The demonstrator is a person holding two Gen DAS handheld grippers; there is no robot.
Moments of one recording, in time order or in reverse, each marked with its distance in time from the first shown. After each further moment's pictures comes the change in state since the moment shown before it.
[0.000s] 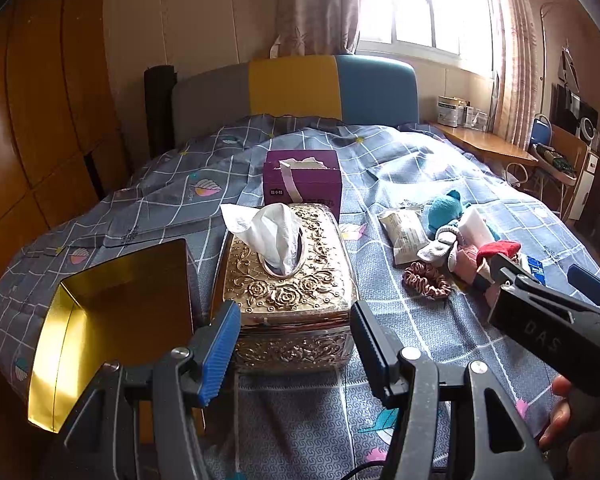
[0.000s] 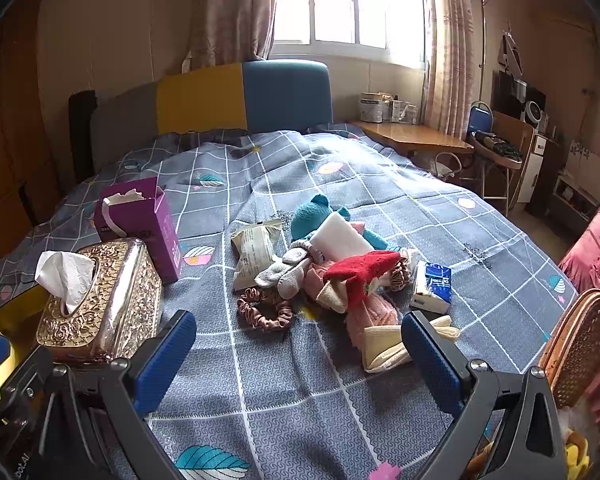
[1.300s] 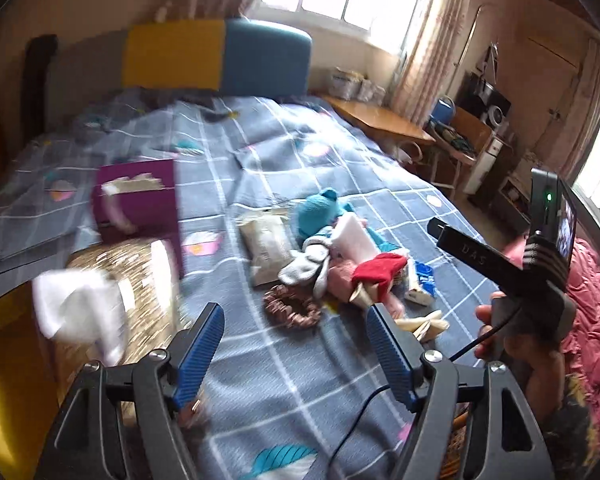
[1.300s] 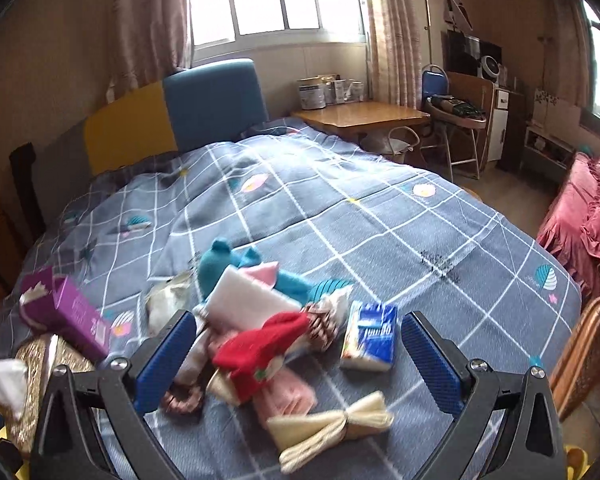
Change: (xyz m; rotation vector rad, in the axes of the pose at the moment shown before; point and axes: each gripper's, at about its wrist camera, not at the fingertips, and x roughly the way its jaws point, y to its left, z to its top) left arm 0.057 -0.068 0.085 0.053 0.179 -0.473; right arm 0.079 -0.123 0.074 0.209 0.038 -0.092
